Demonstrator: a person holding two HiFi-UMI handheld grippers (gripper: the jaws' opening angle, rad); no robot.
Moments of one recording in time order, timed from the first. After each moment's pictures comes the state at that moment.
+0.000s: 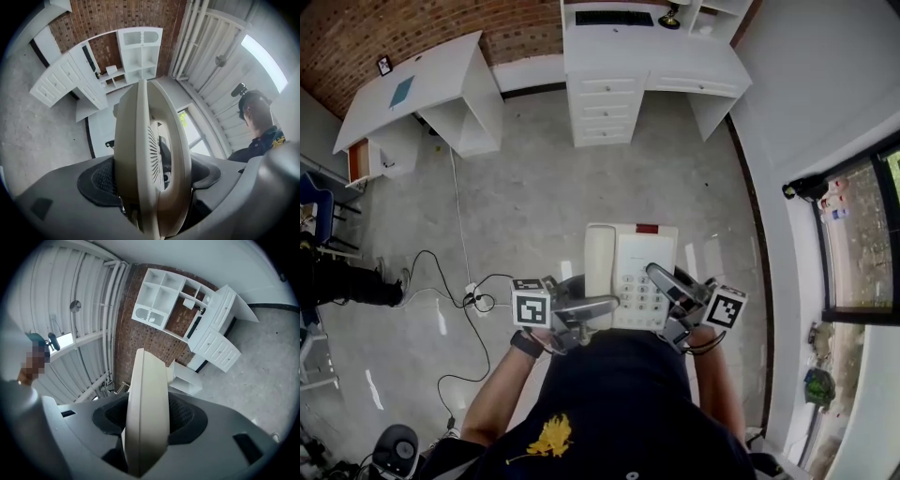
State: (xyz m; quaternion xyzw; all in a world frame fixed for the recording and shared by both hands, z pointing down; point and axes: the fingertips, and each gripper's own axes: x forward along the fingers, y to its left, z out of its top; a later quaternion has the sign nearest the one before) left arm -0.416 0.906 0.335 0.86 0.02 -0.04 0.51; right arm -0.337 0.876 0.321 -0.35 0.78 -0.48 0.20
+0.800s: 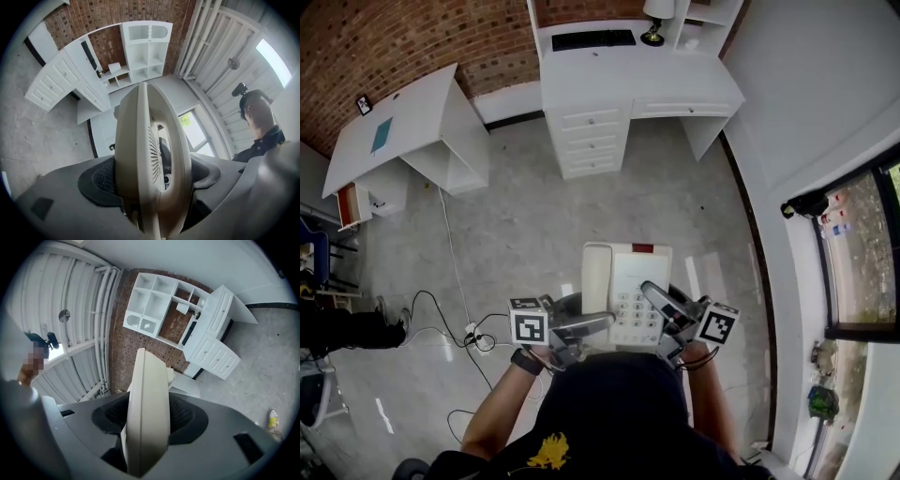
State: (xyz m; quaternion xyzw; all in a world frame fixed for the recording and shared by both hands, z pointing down) left arm -0.355 0.762 0.352 0.85 0.02 -0.02 0.52; right arm -0.273 0.738 0.344 -0.38 0.76 -0.48 0.22
